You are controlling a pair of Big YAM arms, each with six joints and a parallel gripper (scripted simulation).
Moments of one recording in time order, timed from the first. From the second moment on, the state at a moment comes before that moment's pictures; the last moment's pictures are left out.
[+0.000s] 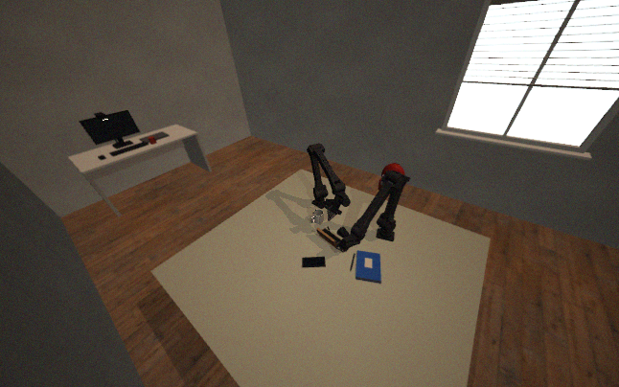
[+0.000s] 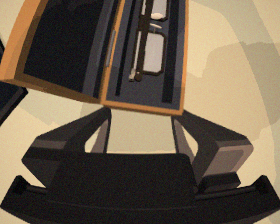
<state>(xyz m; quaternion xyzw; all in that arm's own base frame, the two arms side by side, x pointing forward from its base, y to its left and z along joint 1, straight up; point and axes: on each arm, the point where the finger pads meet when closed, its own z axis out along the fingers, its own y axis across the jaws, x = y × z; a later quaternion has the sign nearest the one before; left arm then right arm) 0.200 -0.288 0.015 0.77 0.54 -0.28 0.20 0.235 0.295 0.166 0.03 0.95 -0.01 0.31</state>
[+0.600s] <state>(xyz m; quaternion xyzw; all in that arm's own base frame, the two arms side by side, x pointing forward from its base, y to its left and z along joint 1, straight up) 0.200 -0.288 0.015 0.77 0.54 -0.28 0.20 0.254 0.310 0.198 0.04 0.92 -0.01 0.38</state>
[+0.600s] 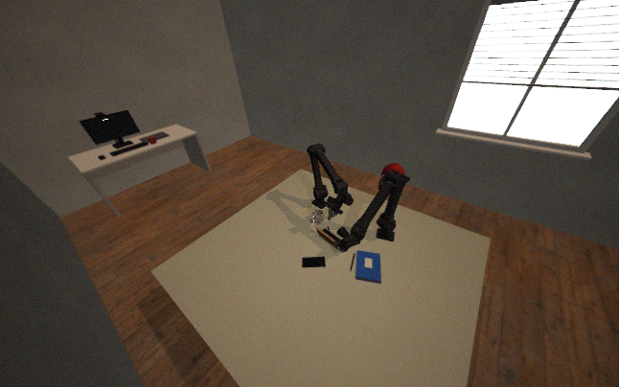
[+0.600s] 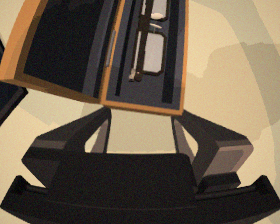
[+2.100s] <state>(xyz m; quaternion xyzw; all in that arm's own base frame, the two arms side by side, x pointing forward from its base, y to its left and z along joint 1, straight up) 0.200 -0.288 0.015 0.77 0.54 -0.28 0.20 0.252 0.307 0.135 0.03 0.93 -0.01 0.38</state>
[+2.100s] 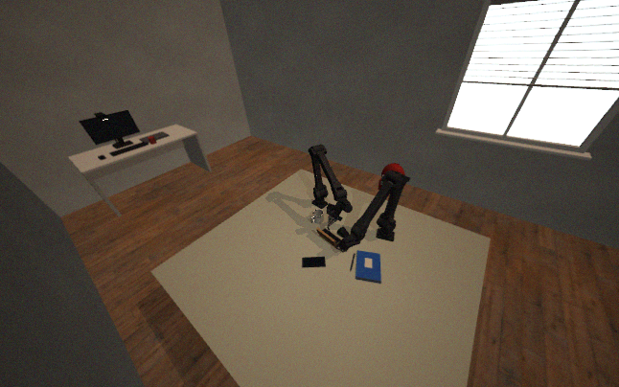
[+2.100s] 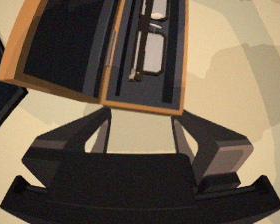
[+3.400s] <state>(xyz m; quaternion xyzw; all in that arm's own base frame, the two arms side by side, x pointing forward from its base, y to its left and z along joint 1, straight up) 0.200 -0.288 0.015 0.77 0.54 -0.28 0.20 0.253 0.293 0.106 0.04 0.95 -0.01 0.32</state>
